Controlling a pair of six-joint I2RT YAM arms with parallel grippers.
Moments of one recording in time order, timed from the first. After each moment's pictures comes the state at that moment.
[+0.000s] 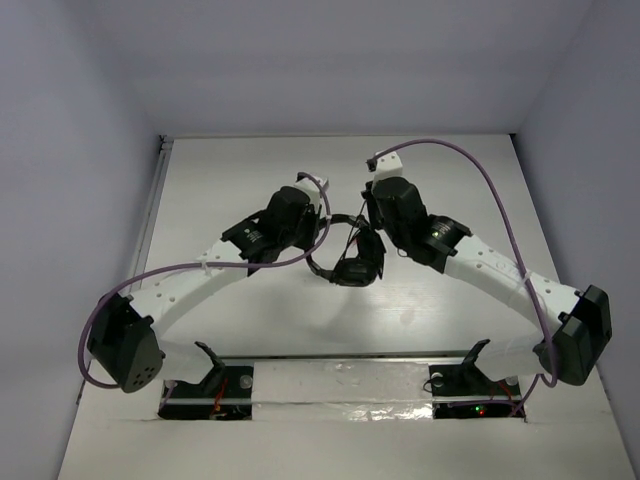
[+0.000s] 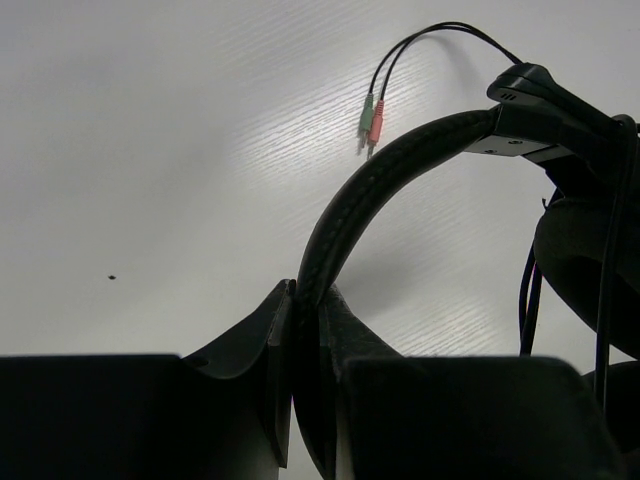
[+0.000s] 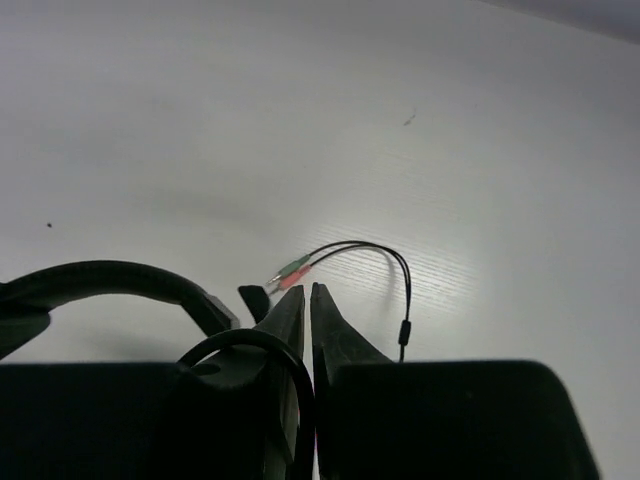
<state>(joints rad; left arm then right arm) -0.75 1.32 1.06 -0.37 -0.15 -0.26 0.80 1.34 1.20 -0.32 0.53 0.16</state>
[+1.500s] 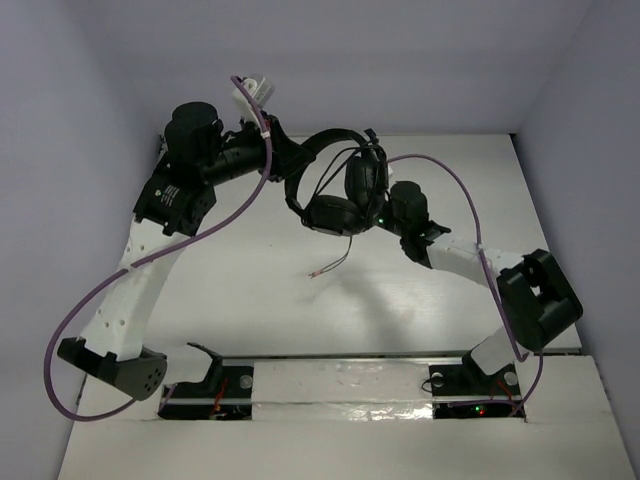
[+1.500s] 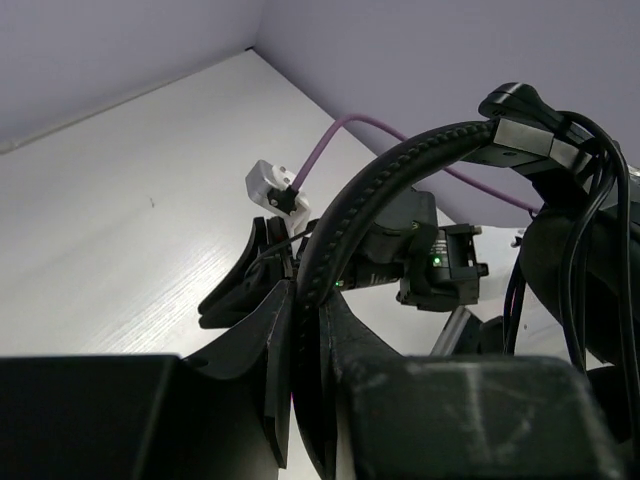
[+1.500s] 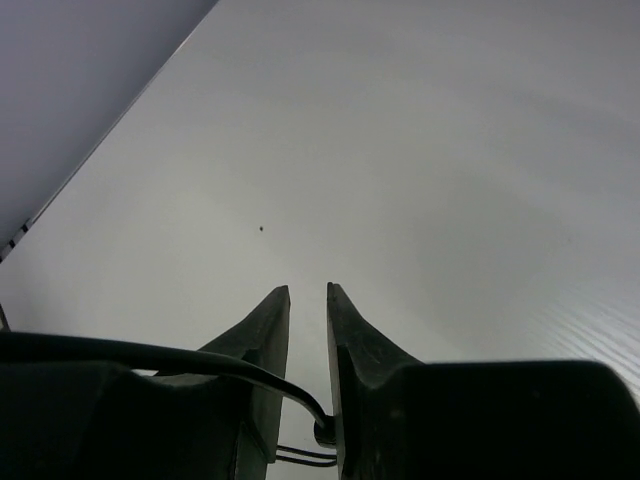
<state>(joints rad) -0.45 1.28 1.67 -0.51 0.56 -0.33 0.56 1.54 0.90 0.41 -0.29 0.33</state>
